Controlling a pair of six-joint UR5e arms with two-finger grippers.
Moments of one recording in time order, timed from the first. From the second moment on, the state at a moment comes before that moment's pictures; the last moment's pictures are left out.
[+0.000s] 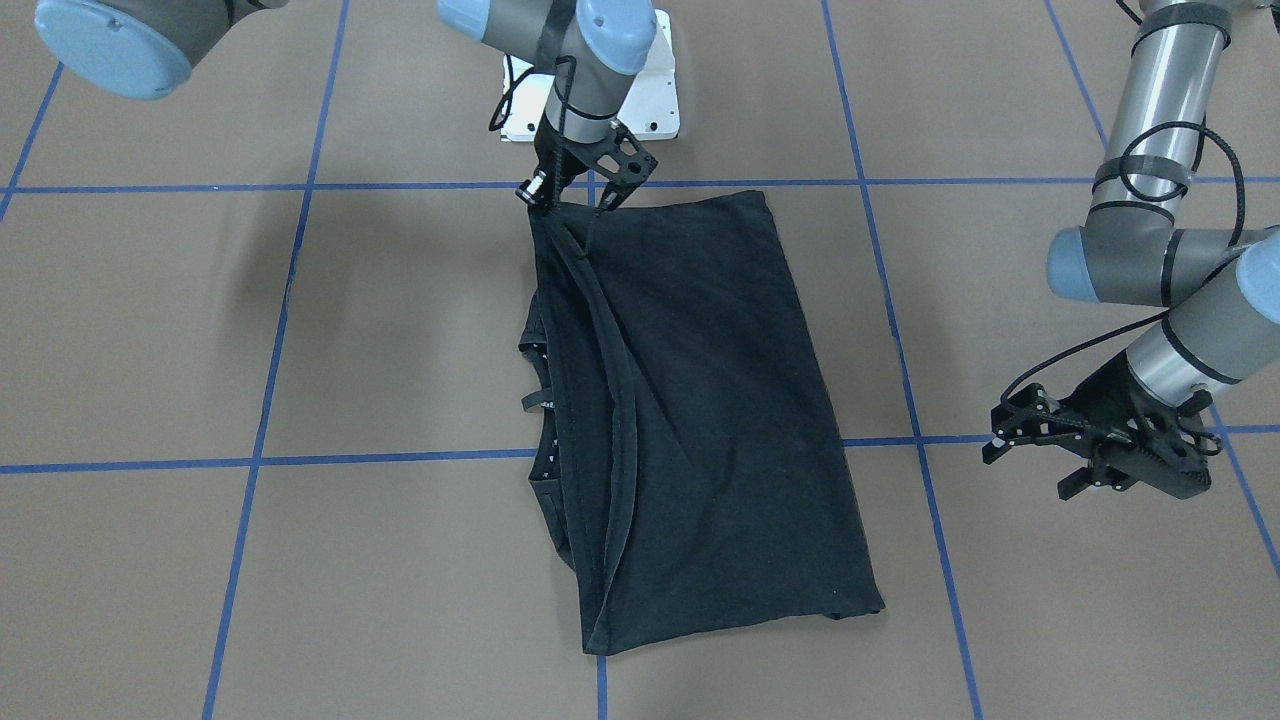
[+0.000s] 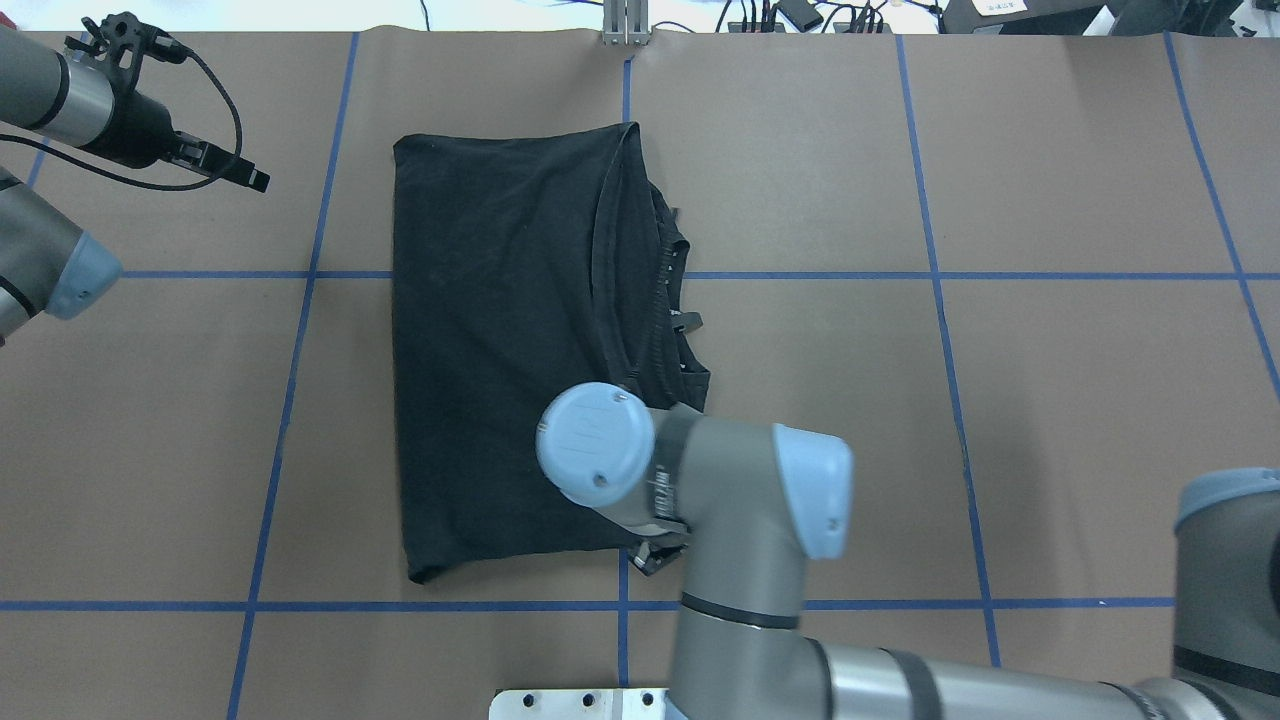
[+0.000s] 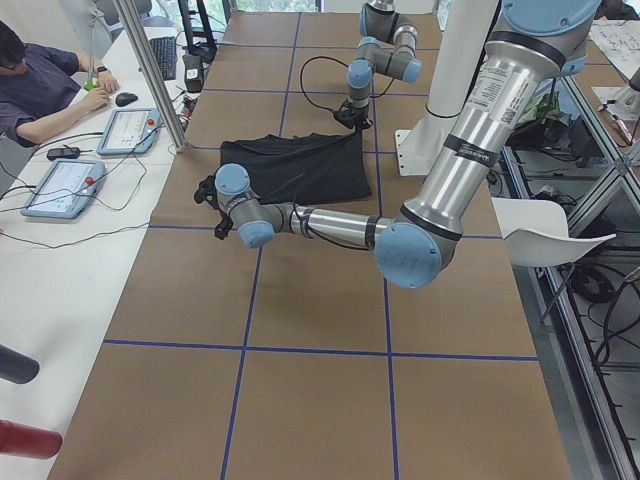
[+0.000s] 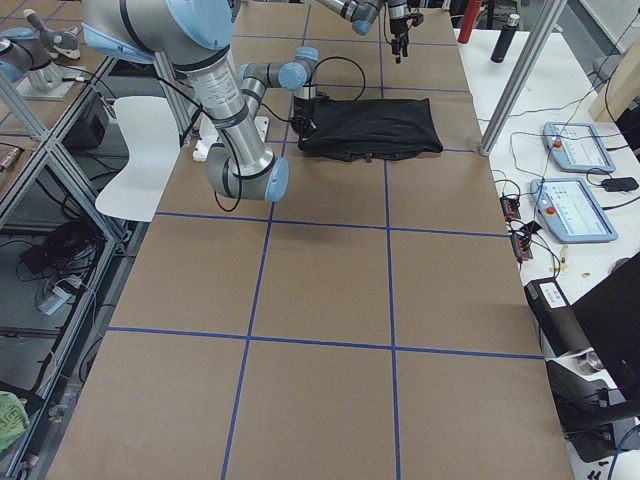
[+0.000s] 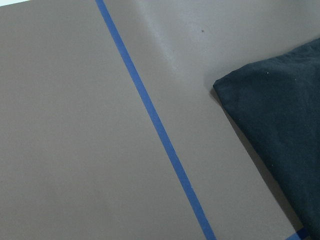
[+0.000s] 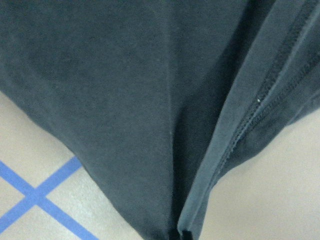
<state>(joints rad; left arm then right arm) -1.10 -2.01 -1.20 -2.46 -2.27 -0.55 0.28 -0.83 1.77 -2.05 1.77 0.54</state>
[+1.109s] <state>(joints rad) -1.08 -2.01 -1.24 -2.46 -2.27 -0.65 0.38 -0.92 1.92 -1.93 1.84 1.09</state>
